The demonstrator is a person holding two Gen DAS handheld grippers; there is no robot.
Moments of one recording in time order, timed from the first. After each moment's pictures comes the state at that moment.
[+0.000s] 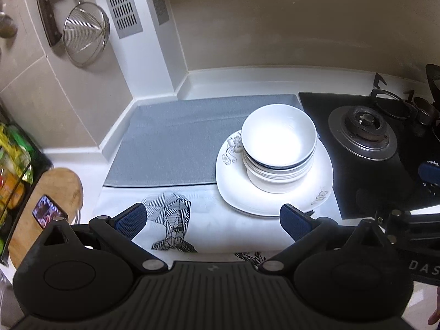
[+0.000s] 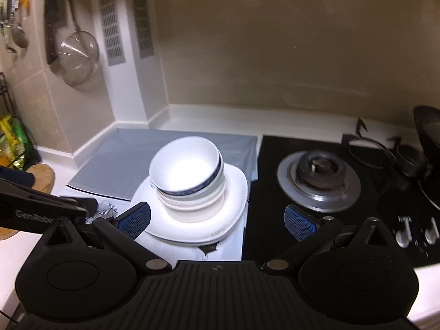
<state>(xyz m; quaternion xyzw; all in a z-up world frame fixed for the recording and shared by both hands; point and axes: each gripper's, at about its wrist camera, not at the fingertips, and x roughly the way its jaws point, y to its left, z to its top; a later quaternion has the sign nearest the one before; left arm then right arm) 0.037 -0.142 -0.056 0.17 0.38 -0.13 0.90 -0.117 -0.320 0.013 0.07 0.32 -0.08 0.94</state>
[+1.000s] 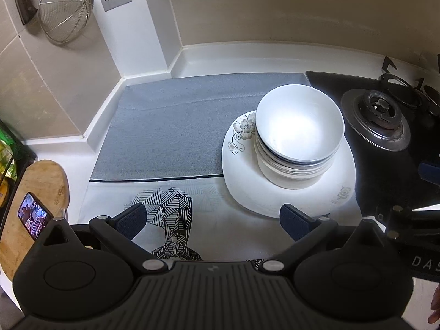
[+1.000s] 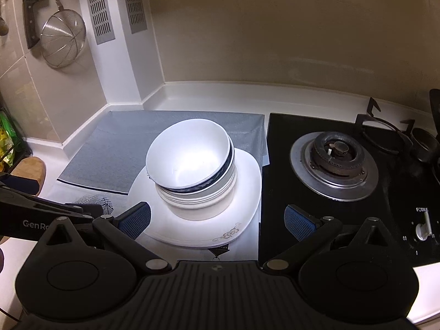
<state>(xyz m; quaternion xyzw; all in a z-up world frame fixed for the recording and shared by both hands) 0.102 -0.135 -0.086 0.18 0.43 -0.14 0.87 -0.059 -0.312 -0.012 0.10 0.38 -0.10 0.92</state>
